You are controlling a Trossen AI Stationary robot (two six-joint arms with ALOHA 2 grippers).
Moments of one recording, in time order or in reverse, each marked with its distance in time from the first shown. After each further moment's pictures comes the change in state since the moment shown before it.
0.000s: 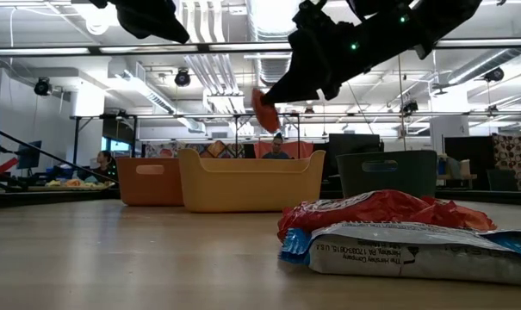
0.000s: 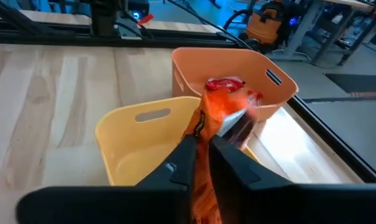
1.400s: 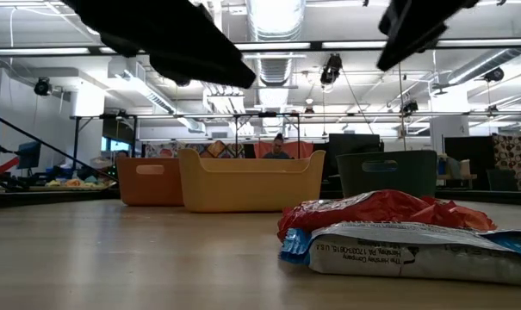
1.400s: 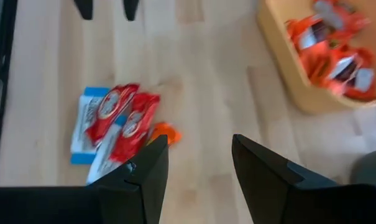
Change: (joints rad) left arm -0.083 0.398 -0.006 0.524 0.008 0.053; right arm 0.406 -0.095 0.329 -1.062 -0.120 0.543
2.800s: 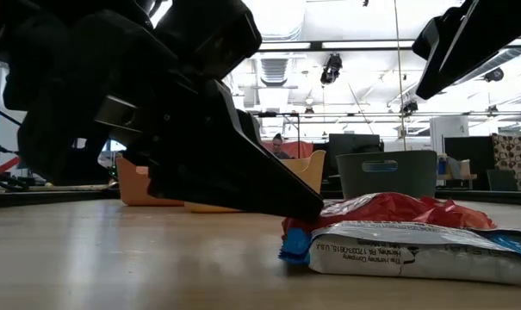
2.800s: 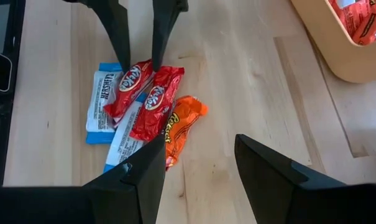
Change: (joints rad) left arm 0.032 0.358 0.000 0.459 0.044 0.019; right arm 0.121 0.000 -0.153 0.148 0.055 0.136
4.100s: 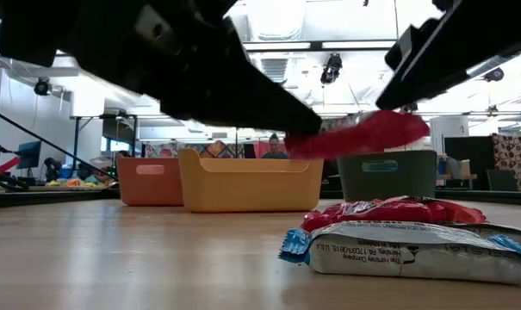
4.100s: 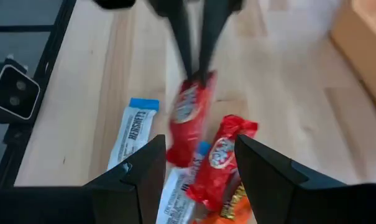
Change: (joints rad) left arm -0.004 -0.115 -0.001 -0.062 -0.123 0.056; right arm 0.002 0.125 -0.066 0.393 0.028 -0.158
